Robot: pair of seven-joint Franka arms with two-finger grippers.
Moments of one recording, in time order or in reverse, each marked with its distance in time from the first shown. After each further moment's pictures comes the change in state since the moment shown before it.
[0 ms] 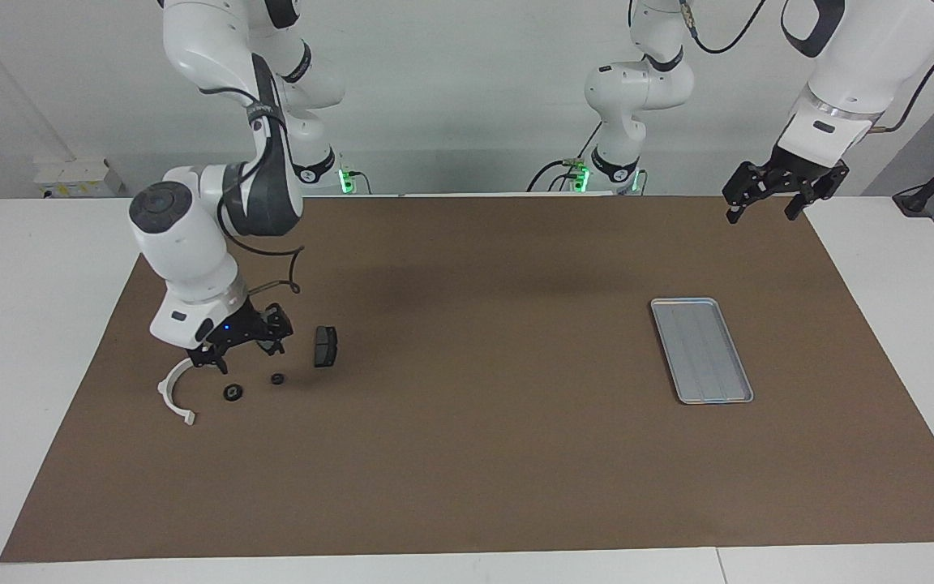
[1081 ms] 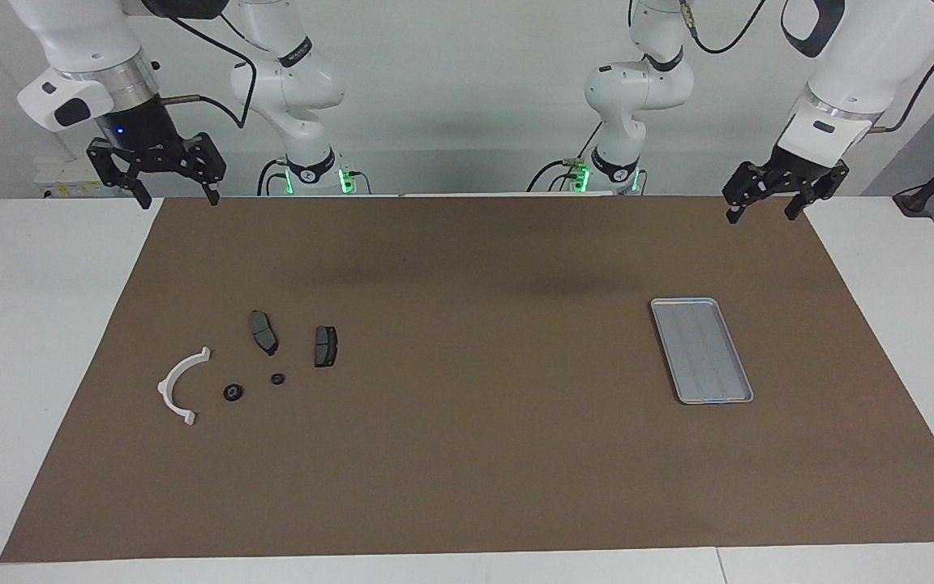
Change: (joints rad) left arm 0.000 0.000 0.000 0.000 0.000 0.000 0.000; right arm -0.066 -0.351 -0.014 0.075 0.000 -0.478 0.239
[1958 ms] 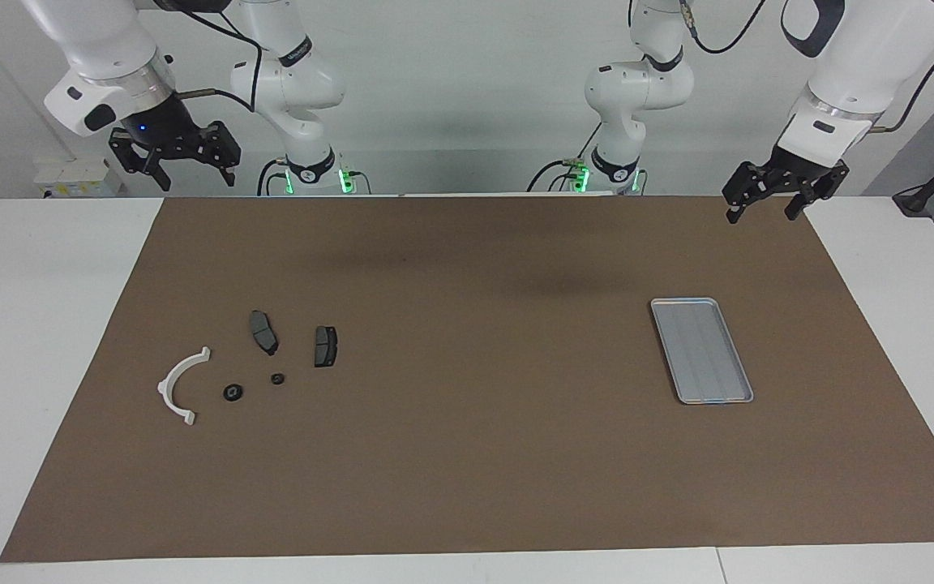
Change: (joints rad) left arm 0.000 0.000 0.000 0.000 0.000 0.000 0.000; right arm 0.001 -0.012 0.017 0.000 0.000 -0.168 0.007
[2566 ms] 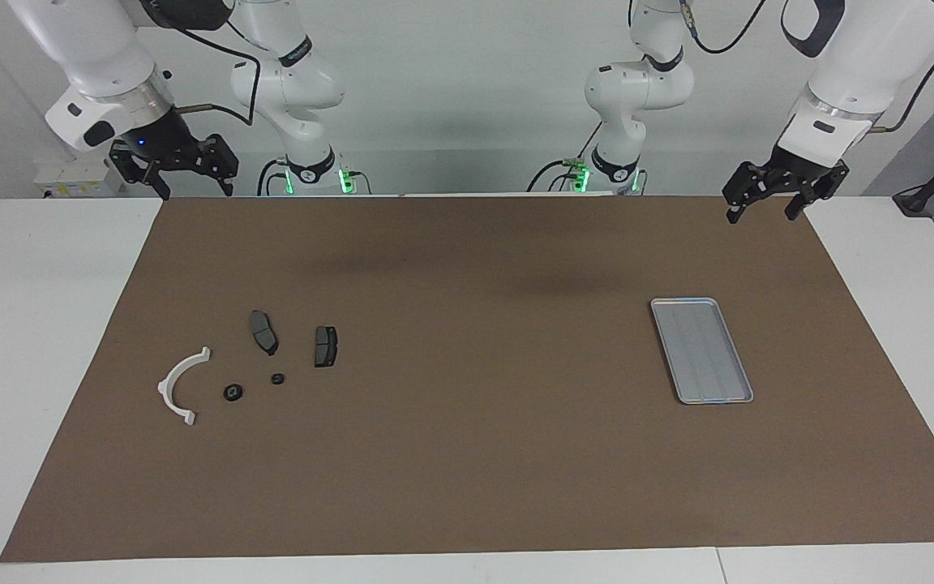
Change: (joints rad) left arm 0.000 0.000 0.000 0.000 0.000 0.000 0.000; right arm -0.001 0.001 -0.011 -0.057 0.000 0.043 0.002
